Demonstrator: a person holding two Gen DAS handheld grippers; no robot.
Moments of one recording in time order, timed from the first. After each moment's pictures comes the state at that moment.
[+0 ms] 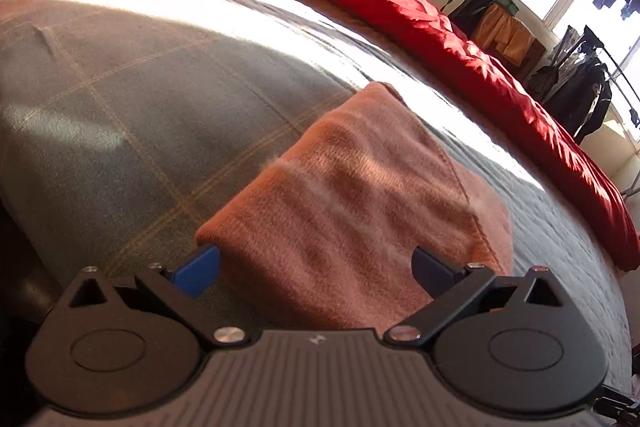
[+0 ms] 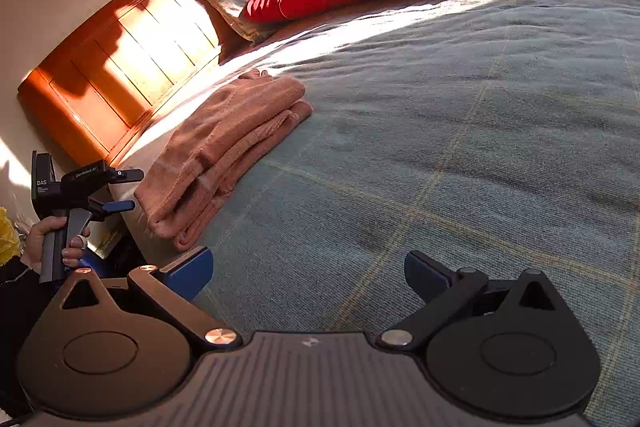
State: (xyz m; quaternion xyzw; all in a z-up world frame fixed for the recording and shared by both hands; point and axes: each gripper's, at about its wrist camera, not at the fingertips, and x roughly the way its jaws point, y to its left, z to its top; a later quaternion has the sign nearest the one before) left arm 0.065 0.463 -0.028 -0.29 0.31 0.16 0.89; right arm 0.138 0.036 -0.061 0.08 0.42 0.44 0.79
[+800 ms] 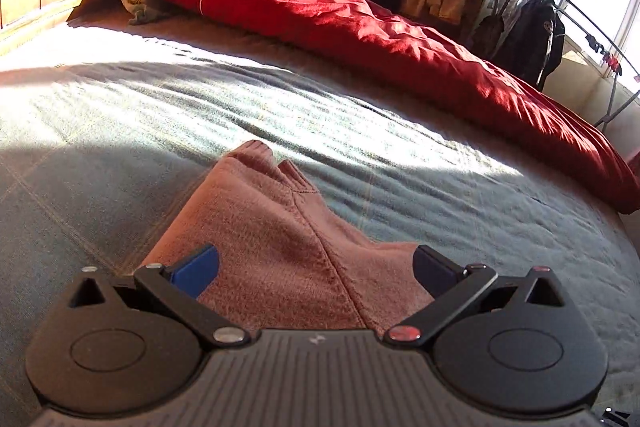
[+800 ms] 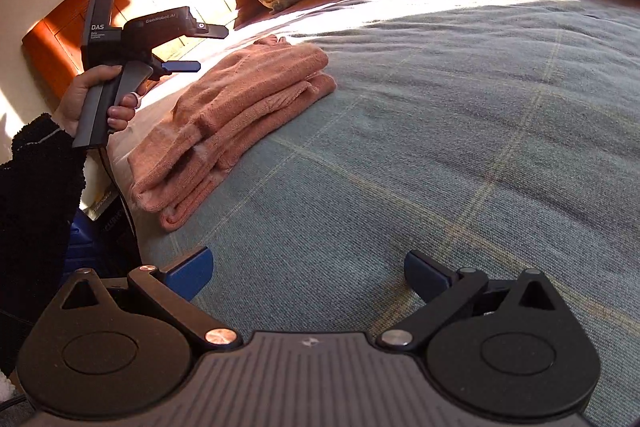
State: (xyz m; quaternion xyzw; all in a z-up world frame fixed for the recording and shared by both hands) left arm 0.240 0.435 -0.027 -0.18 0.37 0.11 0.91; right arm 0.144 0.076 -0.072 0.02 0.43 0.46 0.78
